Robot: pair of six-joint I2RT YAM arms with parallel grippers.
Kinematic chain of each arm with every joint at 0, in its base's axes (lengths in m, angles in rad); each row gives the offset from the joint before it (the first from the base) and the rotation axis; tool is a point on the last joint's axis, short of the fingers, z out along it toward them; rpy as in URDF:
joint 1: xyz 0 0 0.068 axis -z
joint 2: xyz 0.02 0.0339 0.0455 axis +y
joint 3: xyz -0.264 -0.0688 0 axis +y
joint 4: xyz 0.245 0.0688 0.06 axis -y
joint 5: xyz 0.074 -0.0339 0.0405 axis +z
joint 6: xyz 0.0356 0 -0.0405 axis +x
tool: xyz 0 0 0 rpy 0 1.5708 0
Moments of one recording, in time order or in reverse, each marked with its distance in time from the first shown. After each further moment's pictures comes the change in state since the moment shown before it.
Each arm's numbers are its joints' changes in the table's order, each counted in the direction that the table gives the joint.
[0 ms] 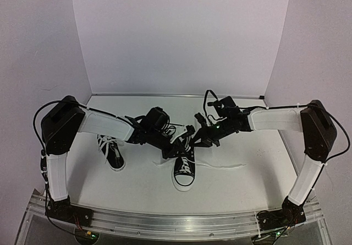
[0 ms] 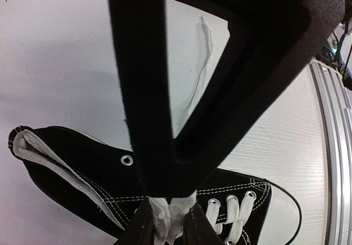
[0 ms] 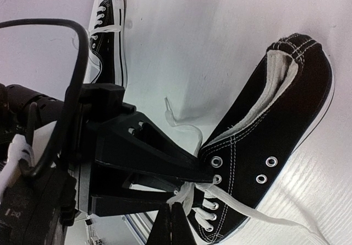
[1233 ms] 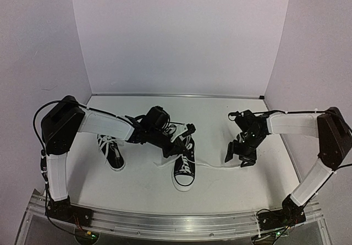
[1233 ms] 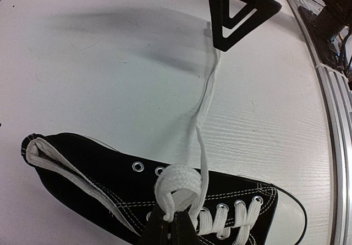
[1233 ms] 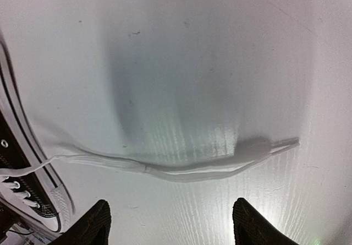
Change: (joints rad) left arm 0.000 0.000 -0.009 0.015 0.026 0.003; right arm 0.155 -0.178 0.201 -0.475 -0.482 0.105
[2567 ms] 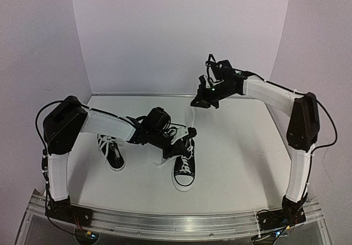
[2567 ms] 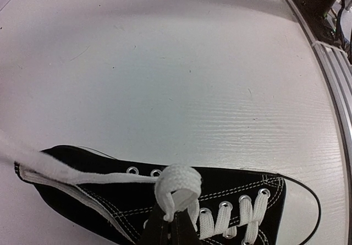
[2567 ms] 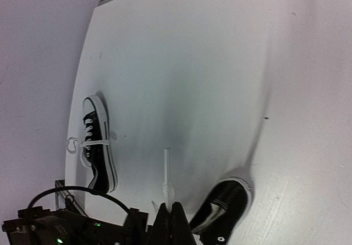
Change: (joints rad) left arm 0.001 0.022 -0.003 0.000 -0.026 0.149; right arm -0.092 0.437 -0.900 0.123 0.235 -0.128
